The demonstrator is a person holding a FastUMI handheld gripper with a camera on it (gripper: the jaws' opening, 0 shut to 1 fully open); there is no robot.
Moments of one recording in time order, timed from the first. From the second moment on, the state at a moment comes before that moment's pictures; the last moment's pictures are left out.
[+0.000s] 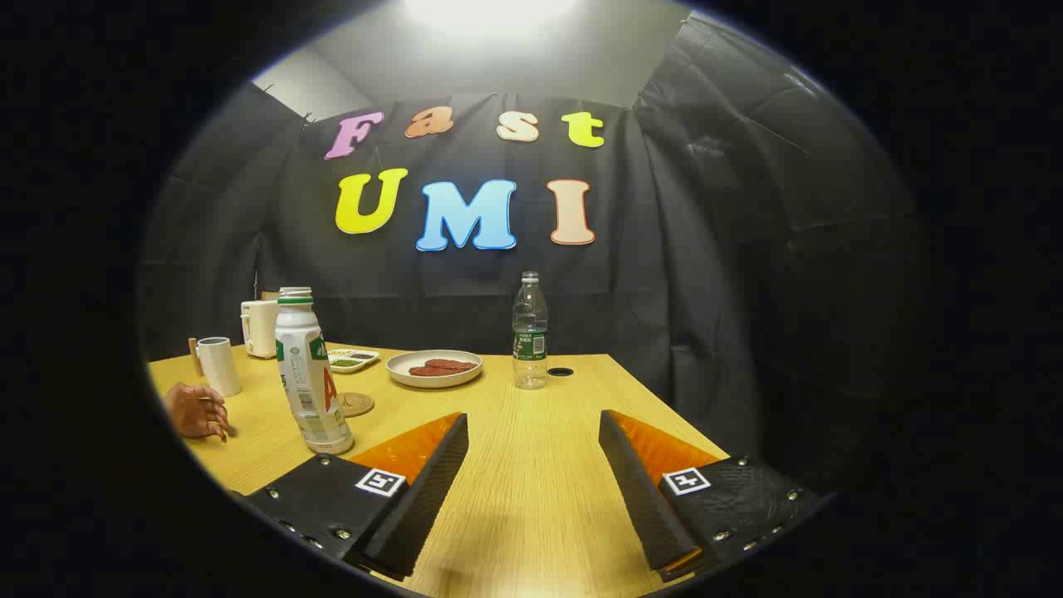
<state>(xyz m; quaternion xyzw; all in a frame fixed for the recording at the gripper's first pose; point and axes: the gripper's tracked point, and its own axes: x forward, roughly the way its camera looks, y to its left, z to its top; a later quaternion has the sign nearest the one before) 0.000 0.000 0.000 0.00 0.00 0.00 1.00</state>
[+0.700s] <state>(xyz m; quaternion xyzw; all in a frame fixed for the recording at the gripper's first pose) 0.028 0.009 0.019 -0.02 -0.02 0.01 1.00</state>
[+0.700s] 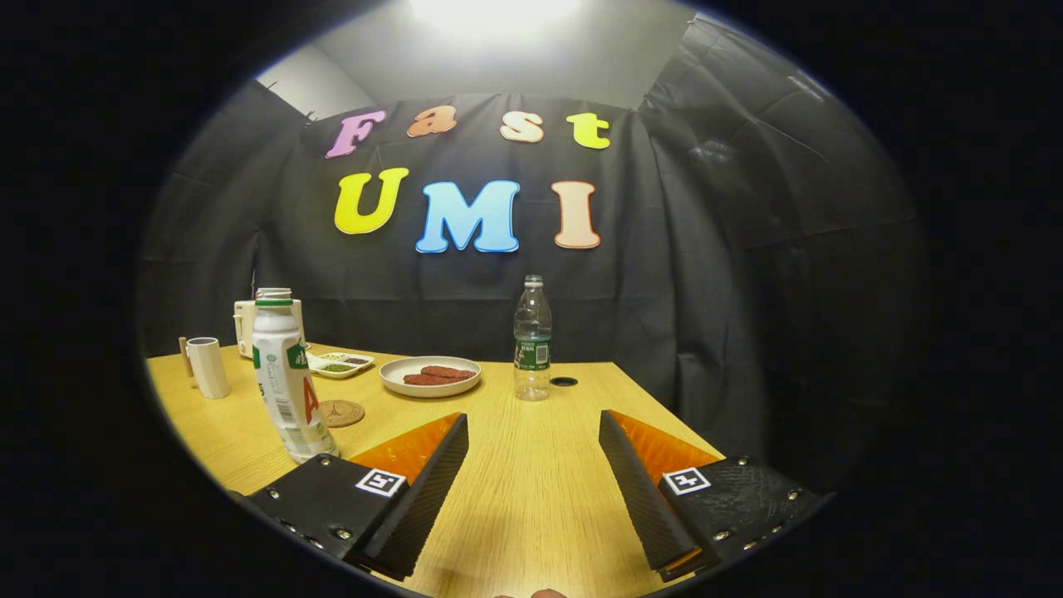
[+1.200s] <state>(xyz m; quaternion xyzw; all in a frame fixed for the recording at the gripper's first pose) 0.047 0.112 0.055 0.06 -0.01 0.10 0.99</state>
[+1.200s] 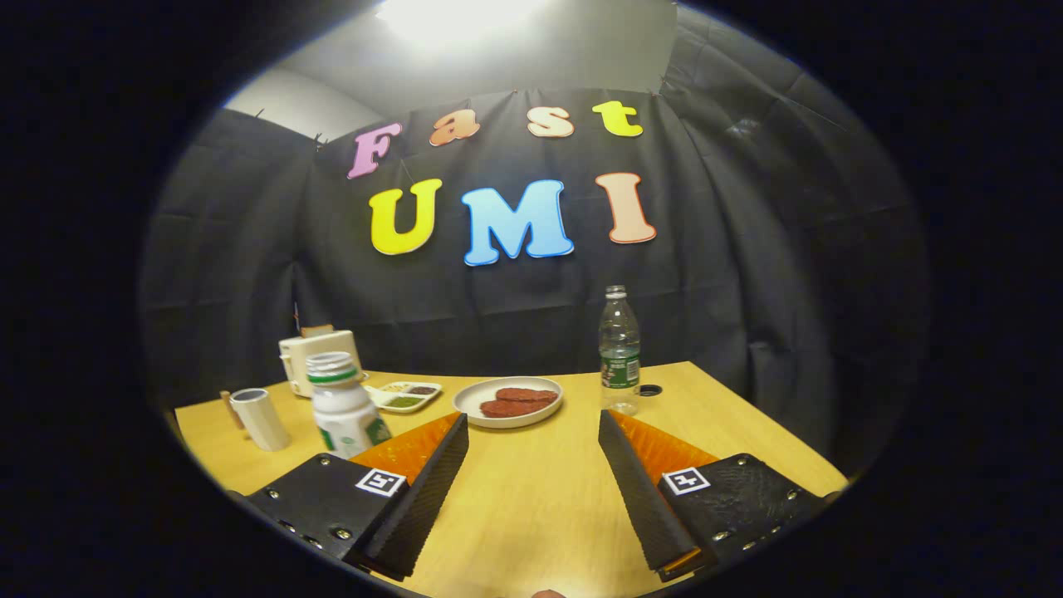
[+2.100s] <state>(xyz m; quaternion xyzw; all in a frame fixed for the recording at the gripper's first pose) 0.068 0.224 0.012 -0.01 0.03 0.14 0.99</state>
